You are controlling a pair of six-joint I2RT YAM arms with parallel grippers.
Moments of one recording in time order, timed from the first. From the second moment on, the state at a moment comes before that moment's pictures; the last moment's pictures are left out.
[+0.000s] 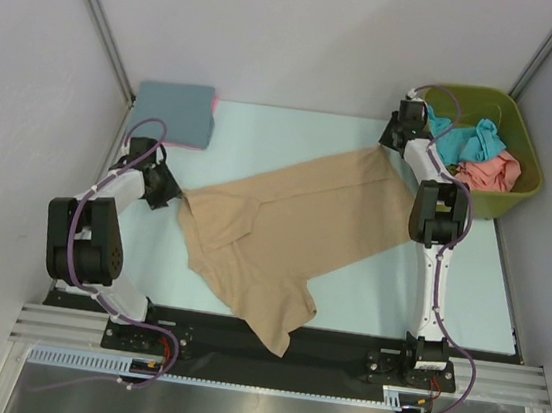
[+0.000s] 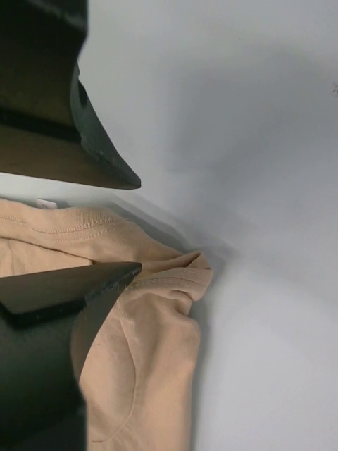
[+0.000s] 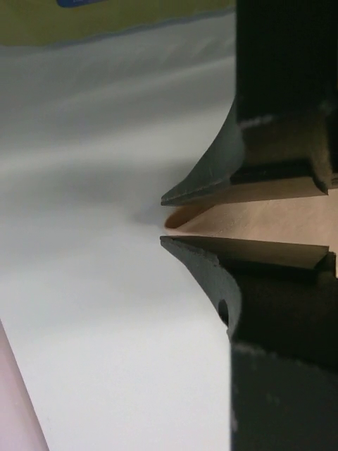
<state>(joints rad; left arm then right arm) 0.12 1.62 0.97 -0.38 0.02 -0.53 0.07 2.56 2.24 -0.32 0.05 0.35</state>
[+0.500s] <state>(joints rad) 0.12 1.72 1.14 -0.40 0.04 -0.47 0.07 2.56 2.24 -0.33 0.05 0.29</state>
